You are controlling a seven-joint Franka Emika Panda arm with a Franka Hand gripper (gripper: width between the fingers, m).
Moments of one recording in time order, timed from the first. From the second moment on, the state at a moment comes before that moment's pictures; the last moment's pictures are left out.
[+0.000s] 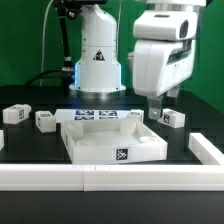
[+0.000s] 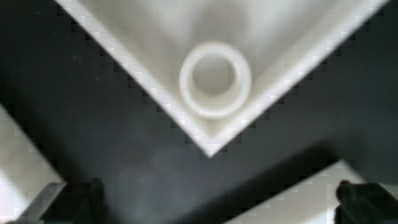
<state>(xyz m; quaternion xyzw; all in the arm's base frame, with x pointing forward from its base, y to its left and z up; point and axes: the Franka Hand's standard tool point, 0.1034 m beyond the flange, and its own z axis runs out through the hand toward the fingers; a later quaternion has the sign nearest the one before) 0.549 0.074 0.078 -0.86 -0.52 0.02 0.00</state>
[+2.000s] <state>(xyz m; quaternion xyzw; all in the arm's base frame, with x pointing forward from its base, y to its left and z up) 0.468 0.025 0.055 -0.68 -0.73 0.00 -0.04</state>
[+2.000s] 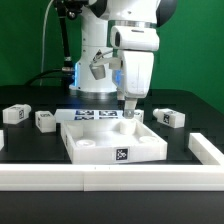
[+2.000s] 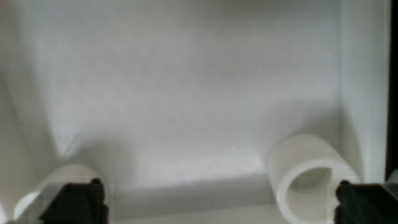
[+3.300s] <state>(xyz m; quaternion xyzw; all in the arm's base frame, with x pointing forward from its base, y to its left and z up) 0.426 -0.002 0.017 -0.64 -0.77 0.02 -0.02</state>
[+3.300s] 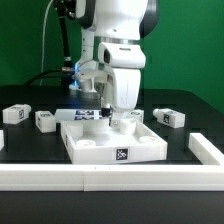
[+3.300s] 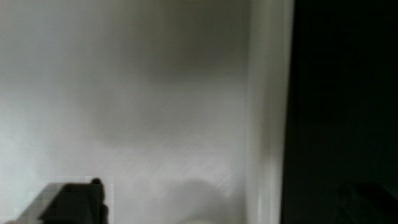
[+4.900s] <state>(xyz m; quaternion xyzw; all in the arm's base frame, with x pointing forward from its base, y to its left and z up) 0.425 0.007 0.008 -0.67 -0.74 0.02 -0.01</state>
